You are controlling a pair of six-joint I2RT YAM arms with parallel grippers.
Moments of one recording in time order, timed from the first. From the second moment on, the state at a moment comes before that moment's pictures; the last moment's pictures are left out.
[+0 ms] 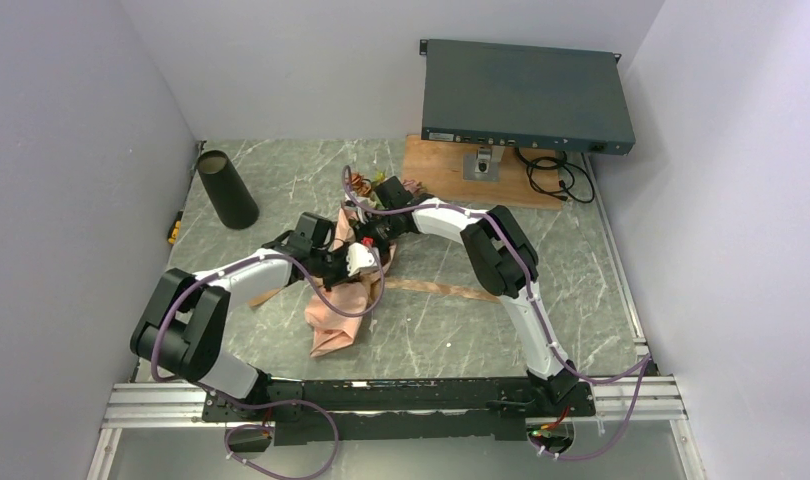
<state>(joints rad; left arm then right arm) -0.43 1.50 0.76 -0.21 0.56 0.89 0.66 2.34 1.70 -0.38 -0.86 0.03</state>
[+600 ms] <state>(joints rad) -0.35 1.44 0.76 -0.26 0.53 0.74 0.67 2.34 1.72 -0.40 -0.85 -0.01</state>
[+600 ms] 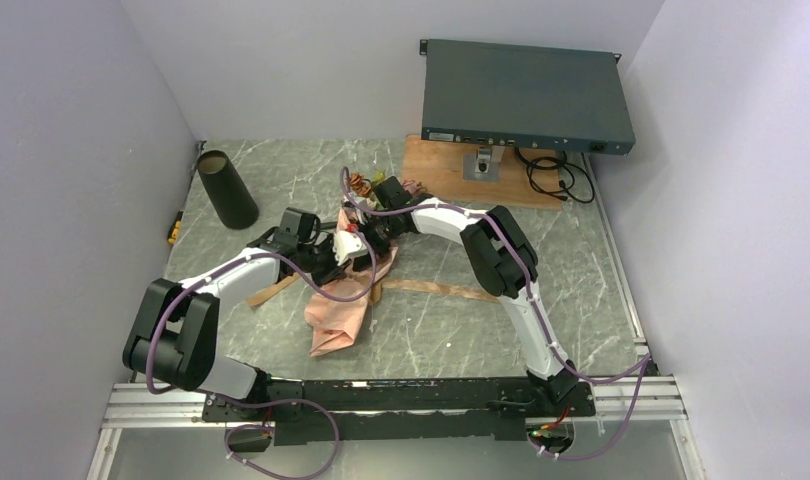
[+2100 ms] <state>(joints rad) -0.29 1.42 0.79 -0.12 0.46 0.70 0.67 2.34 1.71 -0.41 -0.86 -0.08</state>
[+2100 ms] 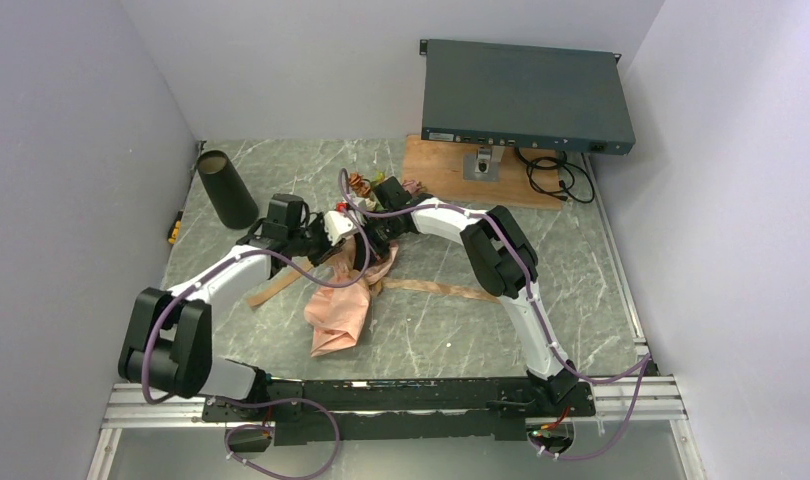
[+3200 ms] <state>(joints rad) -0.34 1.42 0.83 -0.29 0.57 0.68 0.66 2.34 1.71 -0.41 -0.87 -0.08</state>
